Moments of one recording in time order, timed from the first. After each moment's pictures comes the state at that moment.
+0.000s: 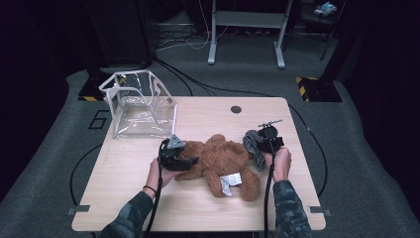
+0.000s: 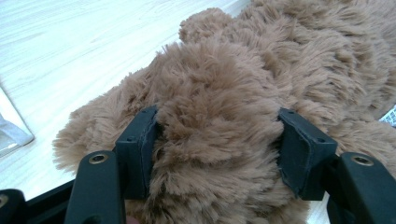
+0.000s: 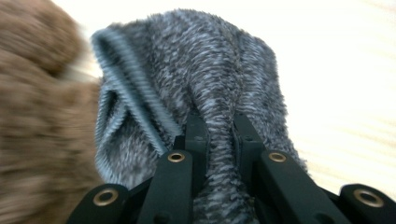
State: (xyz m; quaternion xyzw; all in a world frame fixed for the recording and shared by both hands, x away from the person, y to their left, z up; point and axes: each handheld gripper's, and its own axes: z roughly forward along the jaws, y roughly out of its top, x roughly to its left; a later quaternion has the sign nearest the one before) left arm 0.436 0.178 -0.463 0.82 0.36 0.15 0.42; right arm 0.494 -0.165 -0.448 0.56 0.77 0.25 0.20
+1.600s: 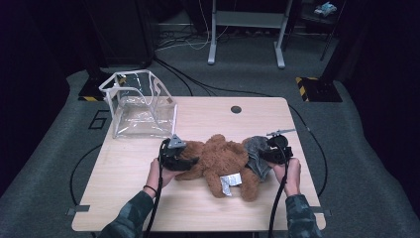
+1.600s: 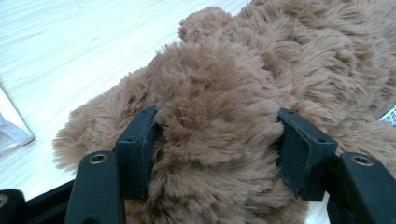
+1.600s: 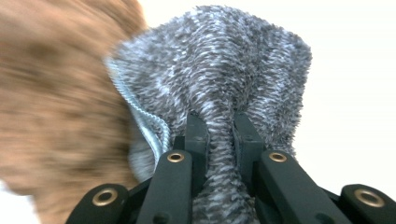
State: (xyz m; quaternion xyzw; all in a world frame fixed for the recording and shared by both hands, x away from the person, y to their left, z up) left arm 0.436 0.176 -0.461 0.83 0.36 0.14 0.41; right arm 0.443 -0.183 -0.425 0.53 0.78 0.31 0.14
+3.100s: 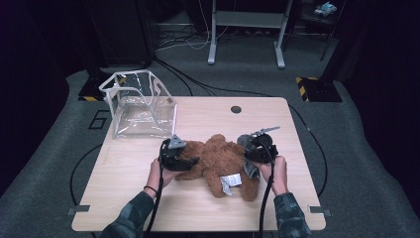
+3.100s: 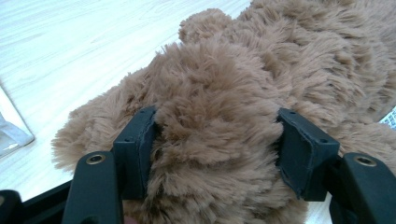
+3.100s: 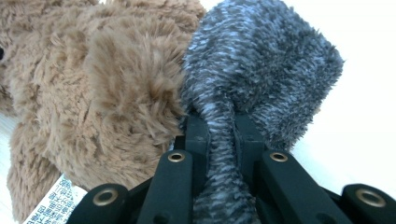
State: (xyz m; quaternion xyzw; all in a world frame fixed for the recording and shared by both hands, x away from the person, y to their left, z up) left arm 0.434 0.174 -0.461 0.83 0.36 0.15 0.41; right arm 0.446 -0.141 -0.428 0.50 0.80 0.30 0.11
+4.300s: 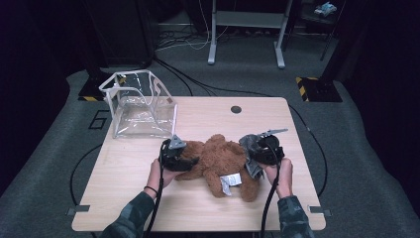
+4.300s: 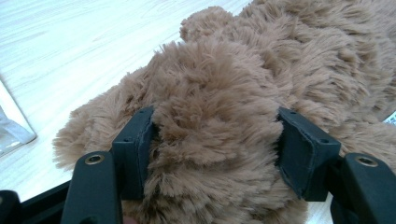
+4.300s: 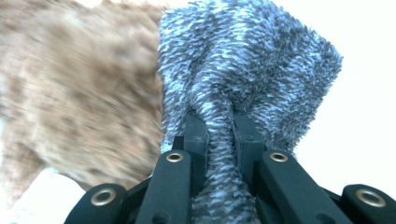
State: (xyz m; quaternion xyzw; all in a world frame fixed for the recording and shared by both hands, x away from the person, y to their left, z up) left arm 0.434 0.174 -0.462 0.83 0.36 0.15 0.41; right arm 0.436 -0.155 -0.422 0.51 0.79 0.31 0.14
